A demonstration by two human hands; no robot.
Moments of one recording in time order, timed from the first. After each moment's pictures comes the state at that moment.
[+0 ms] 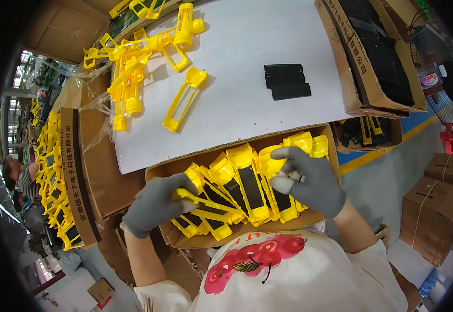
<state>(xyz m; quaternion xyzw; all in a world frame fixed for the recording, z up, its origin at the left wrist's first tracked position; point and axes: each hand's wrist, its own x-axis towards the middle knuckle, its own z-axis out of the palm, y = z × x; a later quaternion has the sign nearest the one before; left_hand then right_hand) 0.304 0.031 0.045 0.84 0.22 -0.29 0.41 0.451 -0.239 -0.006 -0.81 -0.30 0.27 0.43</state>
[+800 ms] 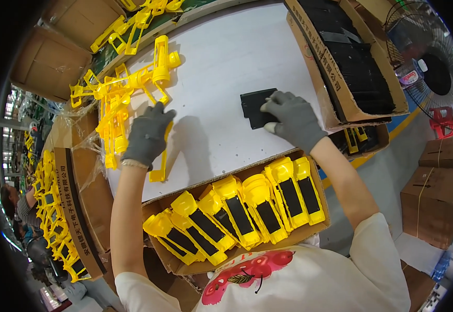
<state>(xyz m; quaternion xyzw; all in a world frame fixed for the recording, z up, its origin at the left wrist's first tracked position) 0.458 0.117 -0.024 1.00 -0.06 0.03 -0.03 0.600 -0.205 -0.064 -0.87 -0.46 -0.03 0.17</state>
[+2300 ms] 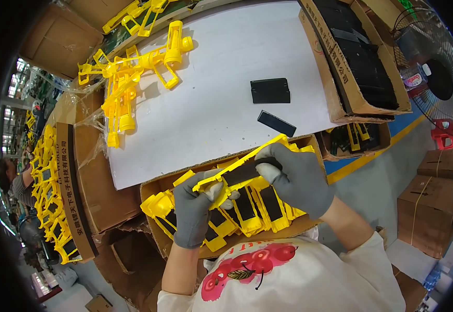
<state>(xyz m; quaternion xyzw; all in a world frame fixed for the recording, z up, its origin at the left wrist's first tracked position) 0.335 -0.055 0.007 0.51 0.32 0.07 0.79 0.466 -0.216 0.004 -0.80 -0.38 0.10 0.46</state>
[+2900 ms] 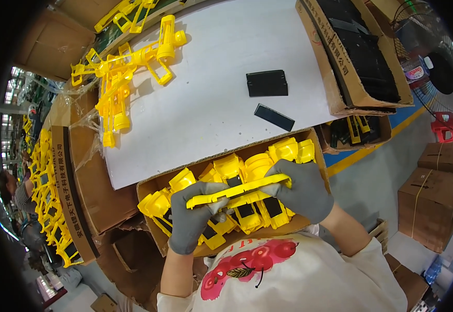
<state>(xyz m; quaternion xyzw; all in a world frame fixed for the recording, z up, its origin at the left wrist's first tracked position) 0.320 -0.052 0.012 0.60 0.32 -0.02 0.73 0.449 -0.244 -0.009 -0.83 -0.32 0.20 0.42</state>
